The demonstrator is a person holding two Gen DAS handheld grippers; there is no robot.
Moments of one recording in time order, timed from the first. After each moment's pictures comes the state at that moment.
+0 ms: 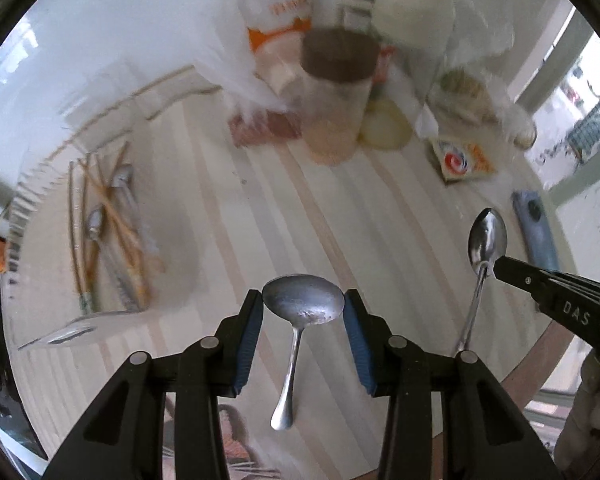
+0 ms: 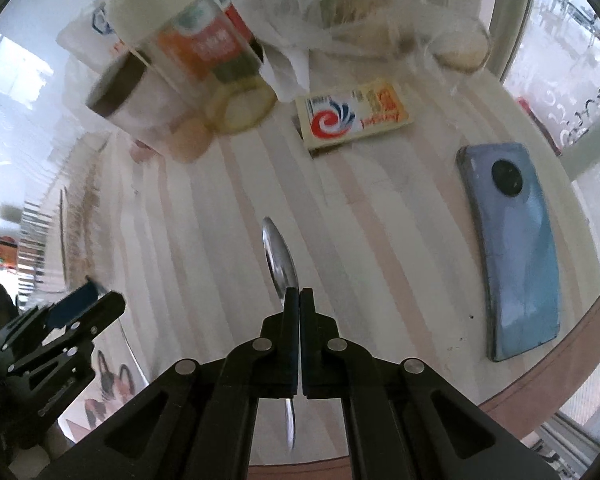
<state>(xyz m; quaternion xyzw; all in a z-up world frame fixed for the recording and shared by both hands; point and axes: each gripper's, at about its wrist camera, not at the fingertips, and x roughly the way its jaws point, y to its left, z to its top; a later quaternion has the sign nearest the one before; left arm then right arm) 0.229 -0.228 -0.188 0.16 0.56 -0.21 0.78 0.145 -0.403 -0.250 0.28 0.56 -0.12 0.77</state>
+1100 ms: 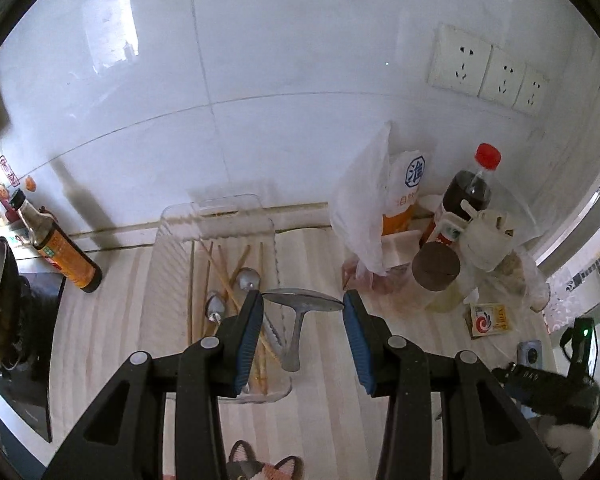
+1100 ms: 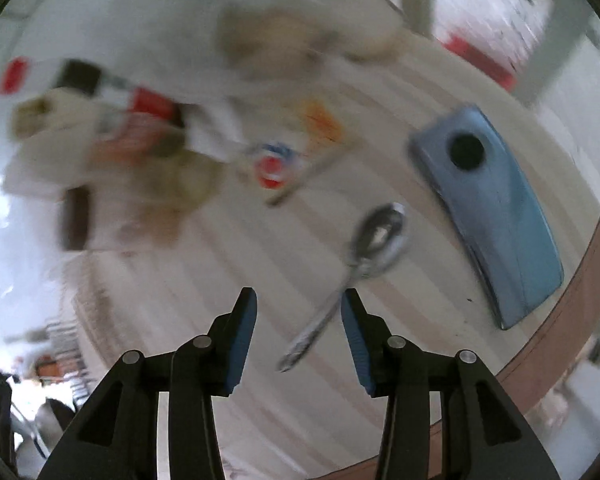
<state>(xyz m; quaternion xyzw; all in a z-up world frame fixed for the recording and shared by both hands) 0.282 -0.169 -0.071 0.08 0.44 -0.10 0.89 0.159 -0.452 -0.248 0.44 0.54 -0.23 0.68</state>
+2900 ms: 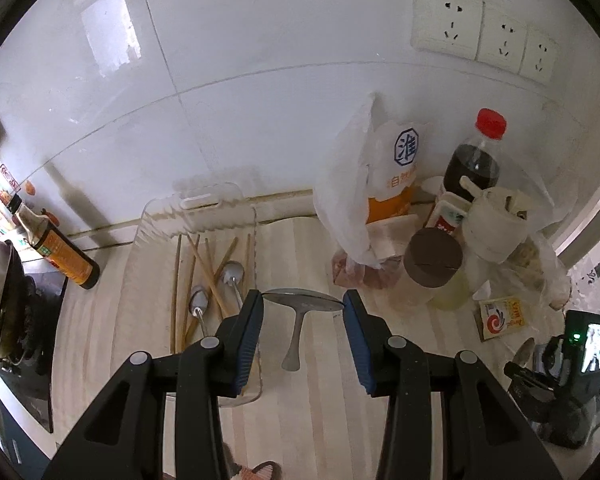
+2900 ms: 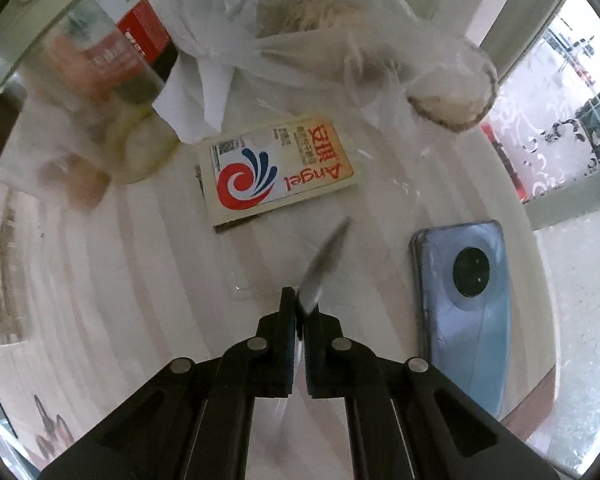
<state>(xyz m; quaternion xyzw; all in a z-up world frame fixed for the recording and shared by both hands) 0.278 -0.215 -0.096 0.11 0.45 -0.08 0.88 0.216 -0.446 -0.282 0.20 0.60 -0.20 0.75</state>
